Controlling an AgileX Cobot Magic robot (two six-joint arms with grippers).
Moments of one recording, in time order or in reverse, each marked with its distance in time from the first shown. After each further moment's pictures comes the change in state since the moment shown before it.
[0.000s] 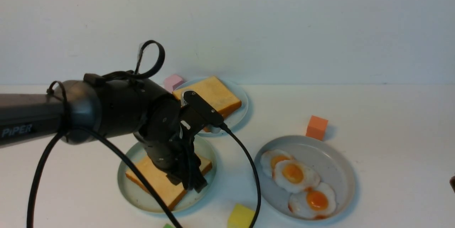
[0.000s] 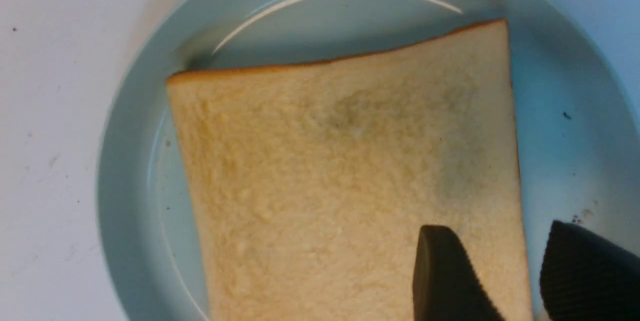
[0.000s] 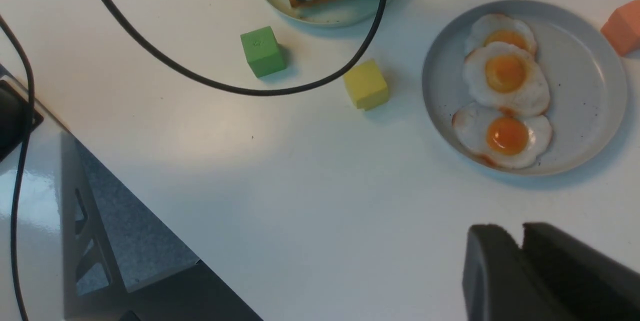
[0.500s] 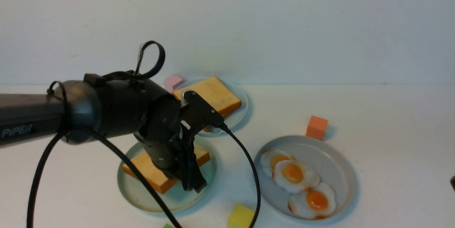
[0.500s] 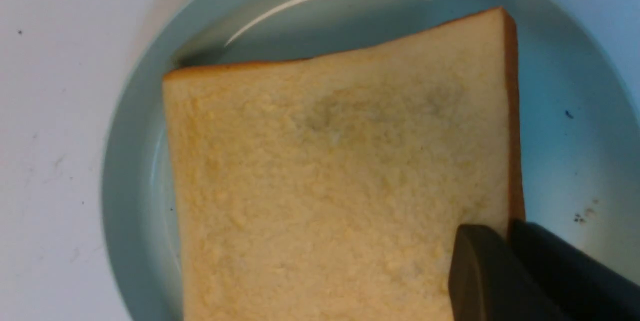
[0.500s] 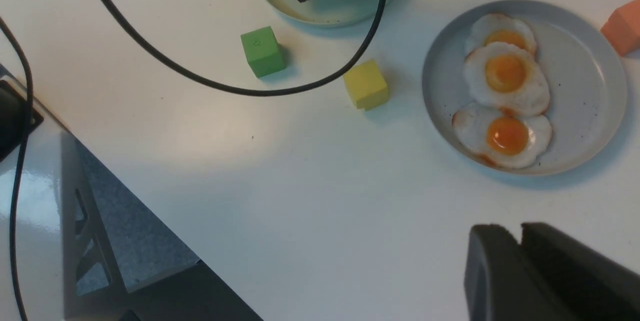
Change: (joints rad) right arm 0.000 0.000 0.000 0.000 -0.001 0.000; left arm 0.000 0.000 0.000 0.008 -0.001 0.000
